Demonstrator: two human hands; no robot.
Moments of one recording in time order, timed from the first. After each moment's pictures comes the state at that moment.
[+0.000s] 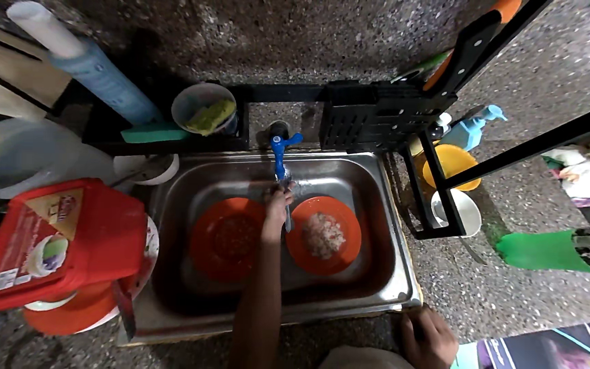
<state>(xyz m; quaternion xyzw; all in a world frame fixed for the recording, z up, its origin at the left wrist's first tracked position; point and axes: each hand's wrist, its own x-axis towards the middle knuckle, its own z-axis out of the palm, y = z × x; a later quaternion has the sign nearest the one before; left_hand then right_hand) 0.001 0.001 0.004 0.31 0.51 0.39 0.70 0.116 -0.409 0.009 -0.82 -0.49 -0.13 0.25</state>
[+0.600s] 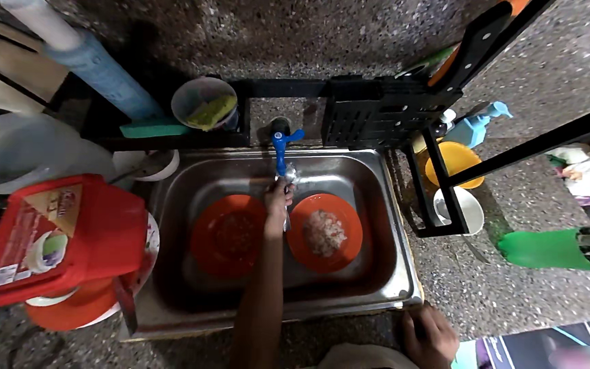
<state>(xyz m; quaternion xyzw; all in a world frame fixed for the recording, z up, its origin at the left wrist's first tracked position) 0.000 0.000 0.006 0.31 0.54 0.38 0.68 0.116 -0.409 0.009 -0.83 -0.49 -0.13 0.24</state>
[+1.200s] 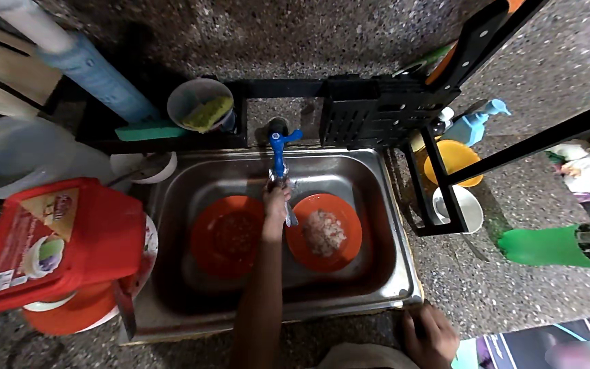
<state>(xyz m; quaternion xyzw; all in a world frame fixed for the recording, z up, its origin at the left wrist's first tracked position) -0.001 -0.002 0.006 0.31 0.51 0.42 0.69 0.116 -0.409 0.005 -0.83 -0.48 -0.14 0.25</state>
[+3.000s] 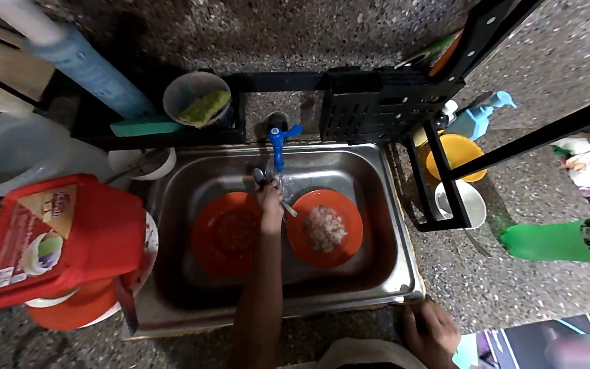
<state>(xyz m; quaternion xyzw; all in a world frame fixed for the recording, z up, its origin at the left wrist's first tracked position) -0.007 -0.003 0.000 0.25 0.56 0.44 0.66 0.117 -0.409 0.005 -0.82 -0.49 -0.14 0.26</state>
